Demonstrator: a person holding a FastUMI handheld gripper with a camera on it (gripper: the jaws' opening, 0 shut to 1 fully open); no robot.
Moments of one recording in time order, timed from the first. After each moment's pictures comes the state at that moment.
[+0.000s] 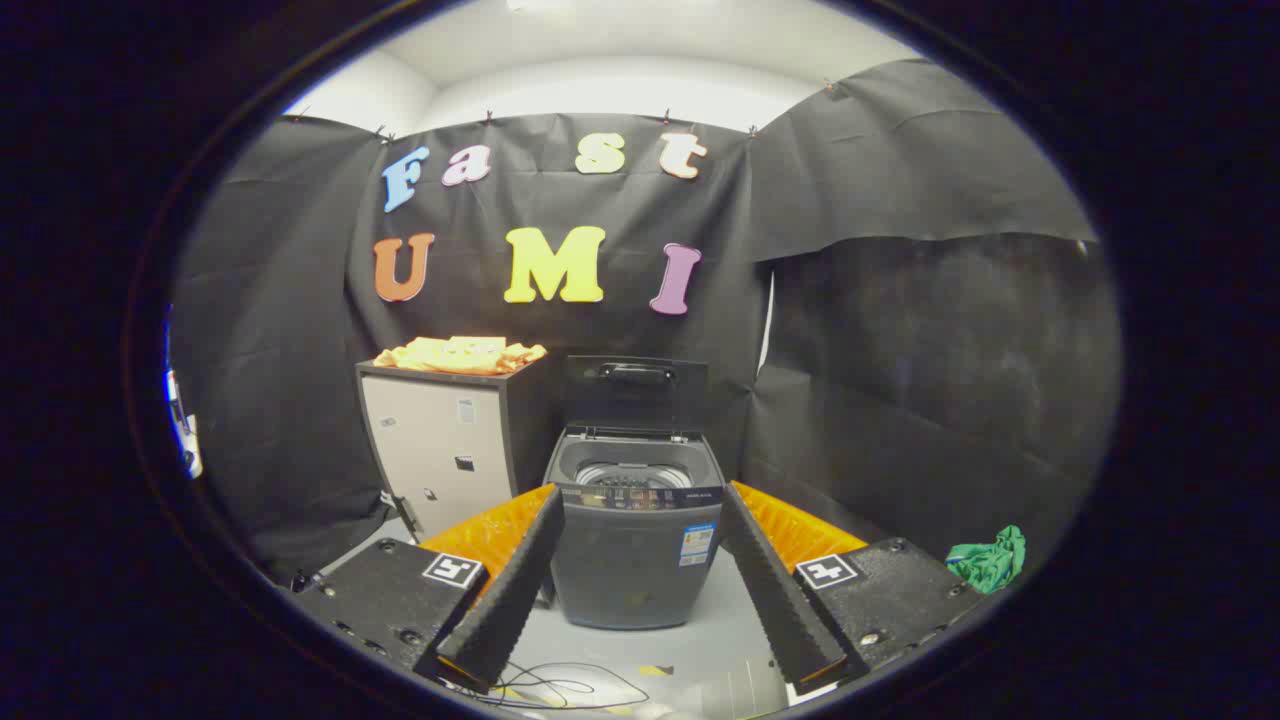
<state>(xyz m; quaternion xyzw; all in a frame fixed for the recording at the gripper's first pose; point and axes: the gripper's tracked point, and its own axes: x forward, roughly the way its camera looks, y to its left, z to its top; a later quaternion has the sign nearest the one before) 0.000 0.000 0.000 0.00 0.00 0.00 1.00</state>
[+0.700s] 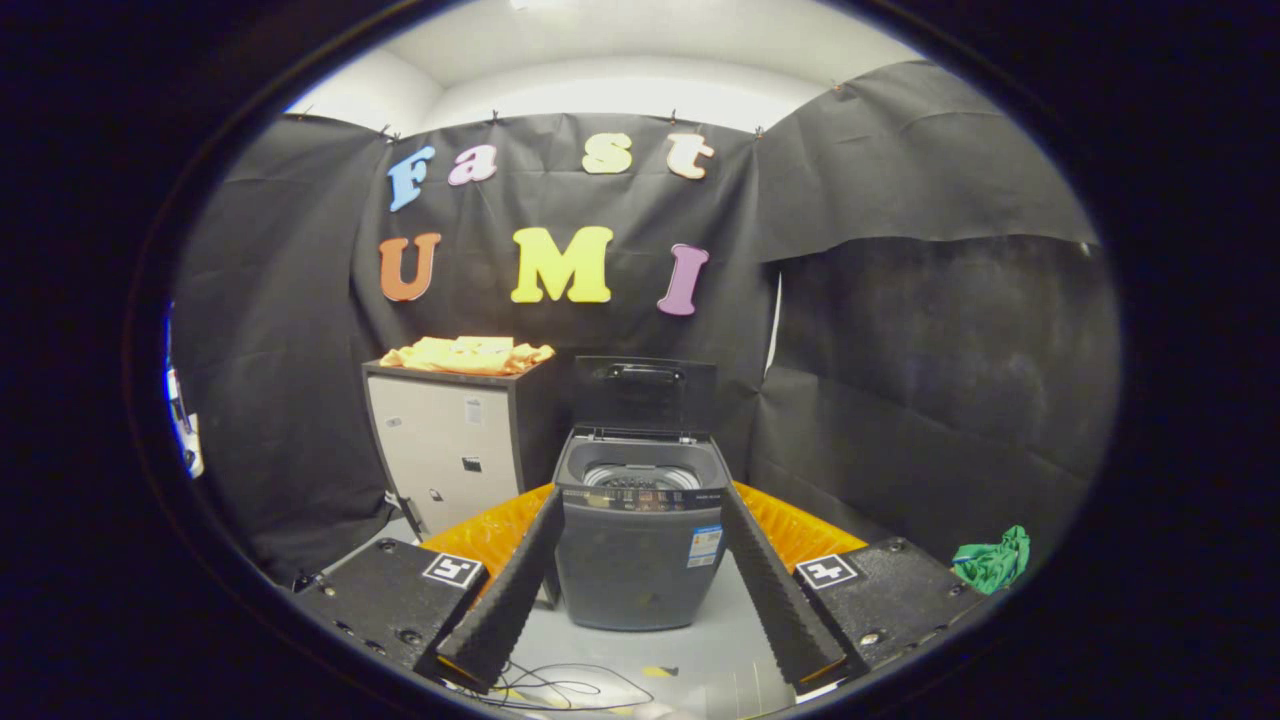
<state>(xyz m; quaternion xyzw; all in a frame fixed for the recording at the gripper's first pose) 0.005 0.013 0.006 0.00 0.00 0.01 1.00</state>
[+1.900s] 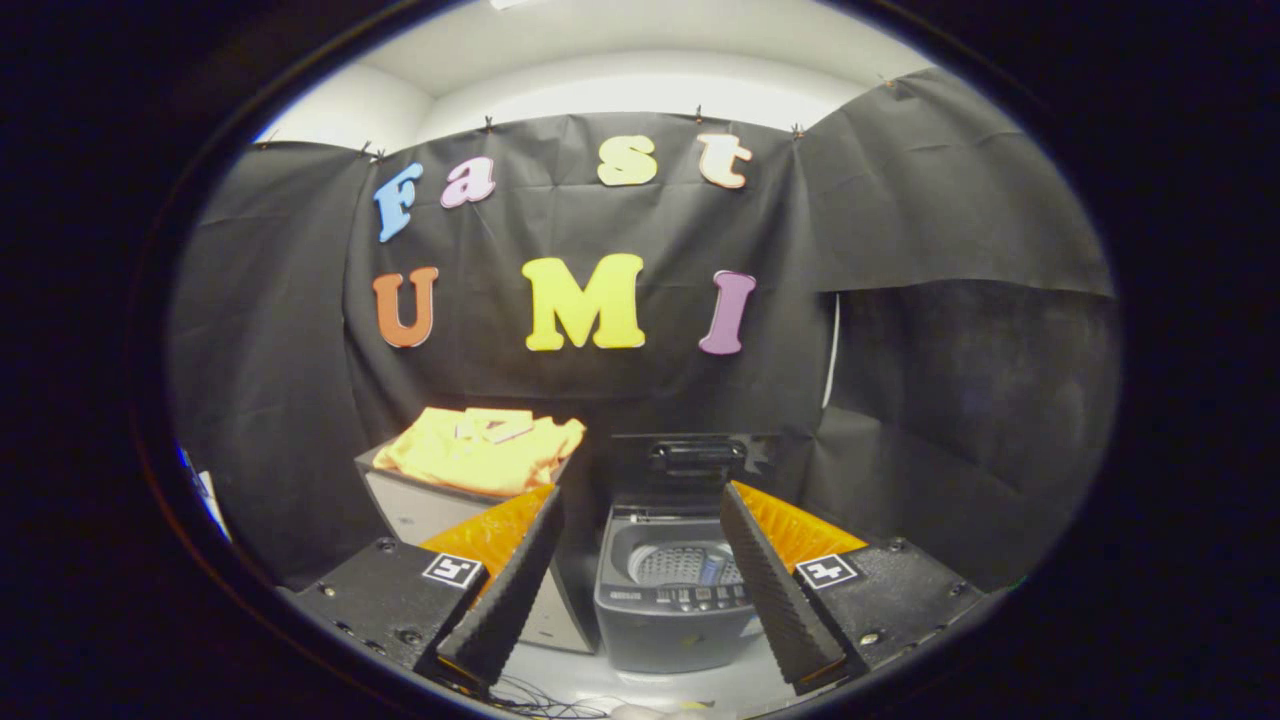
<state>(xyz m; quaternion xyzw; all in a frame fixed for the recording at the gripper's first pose) 0.182 0.106 0.200 0.02 -0.01 0.06 1.00</state>
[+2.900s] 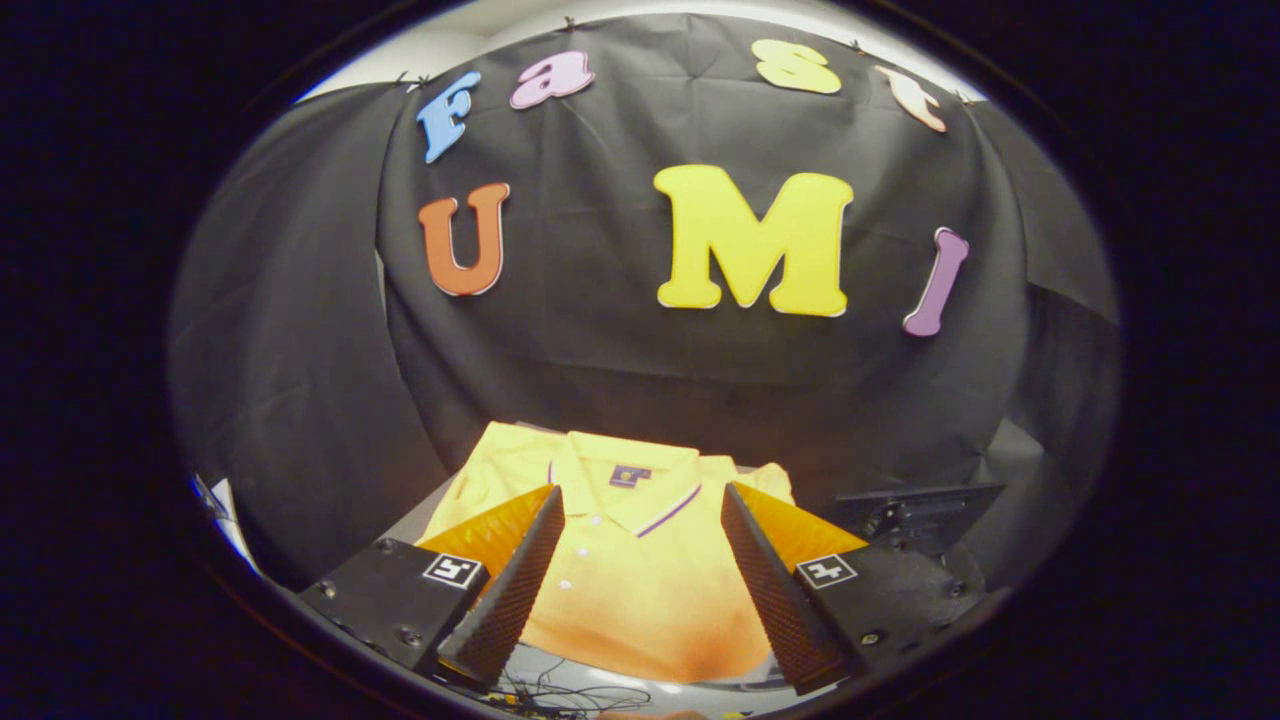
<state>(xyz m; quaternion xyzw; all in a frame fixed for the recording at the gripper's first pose) 0.448 0.397 0.223 -0.04 0.13 0.16 0.98</state>
